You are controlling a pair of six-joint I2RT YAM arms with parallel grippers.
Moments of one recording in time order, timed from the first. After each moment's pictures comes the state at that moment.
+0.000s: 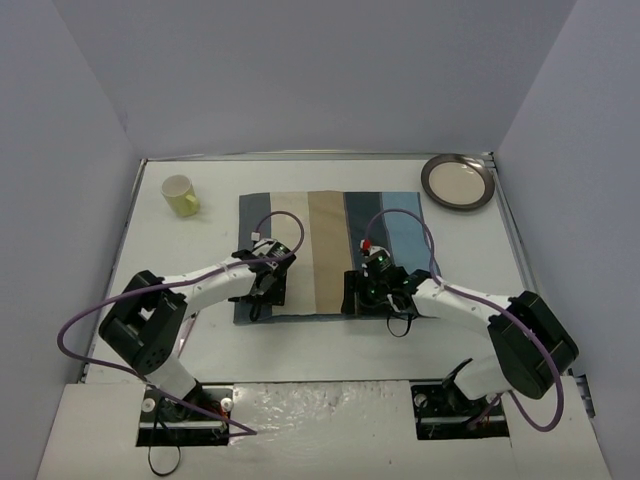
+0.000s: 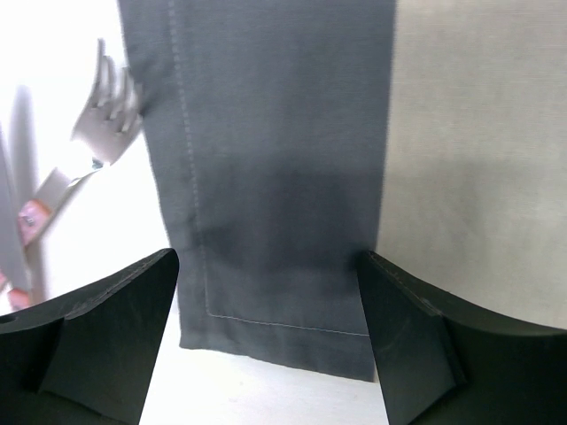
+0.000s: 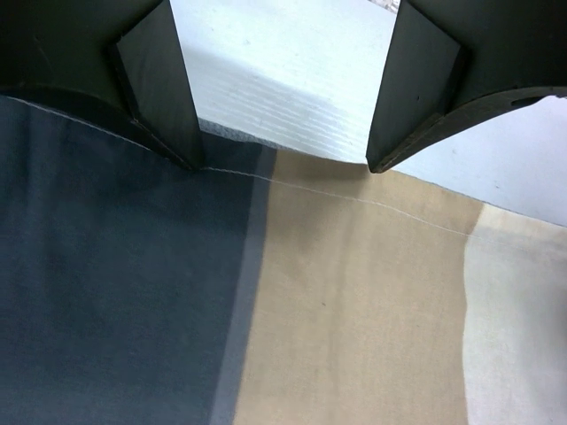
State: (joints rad) left arm -0.68 1.60 0.94 -0.68 -0.41 -0.60; right arm 0.67 1.40 0.64 -0.25 -0.07 0.60
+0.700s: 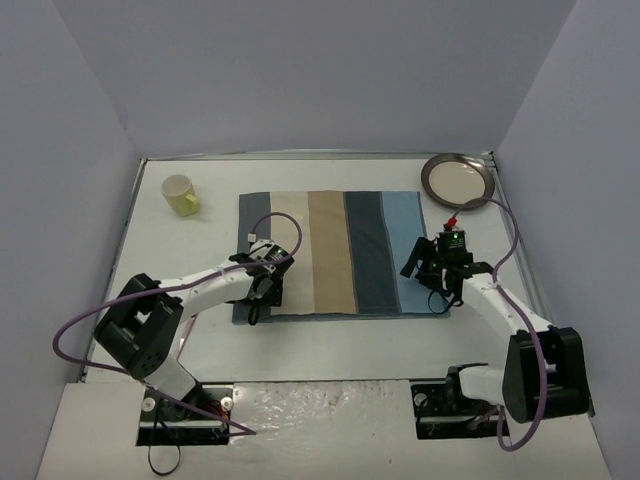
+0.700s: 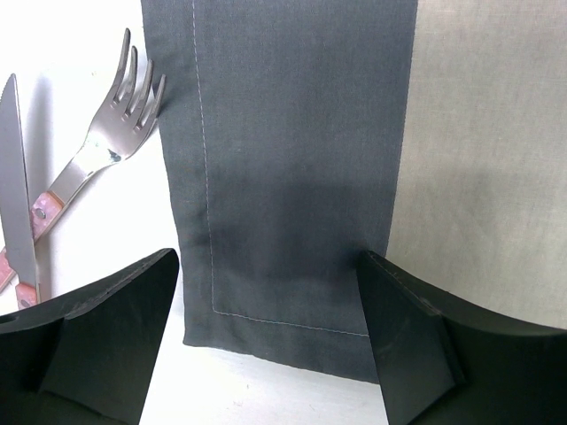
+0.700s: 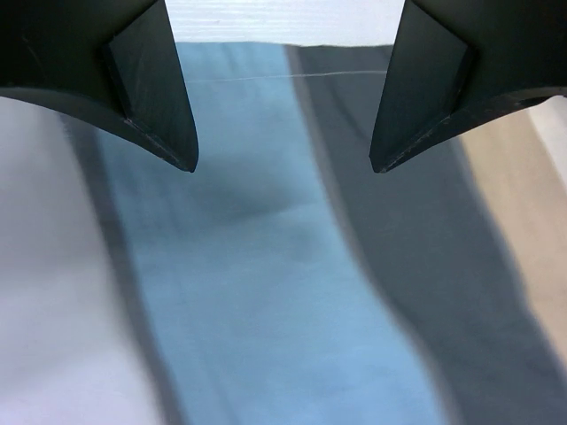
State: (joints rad) left arm -0.68 1.57 0.90 -0.66 -0.45 -0.61; right arm 0.14 1.23 0.62 -0.31 -0.04 0.57
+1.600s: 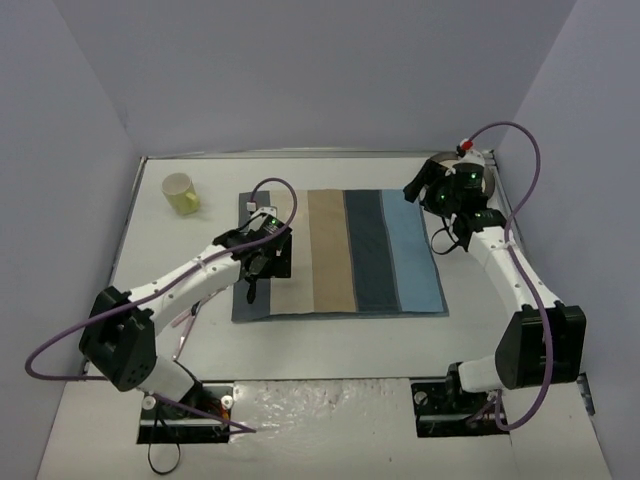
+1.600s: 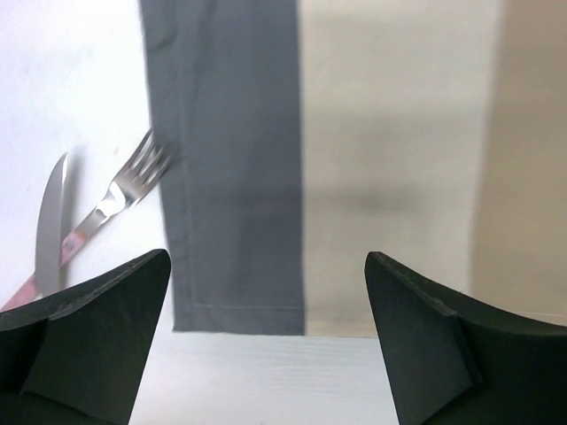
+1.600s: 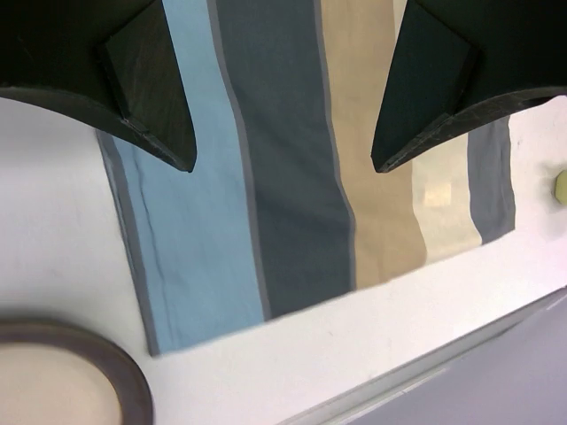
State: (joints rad) left arm -0.67 1.48 1.10 -0.76 -0.40 -0.58; right arm 0.08 1.37 1.06 -0.19 -0.06 0.50
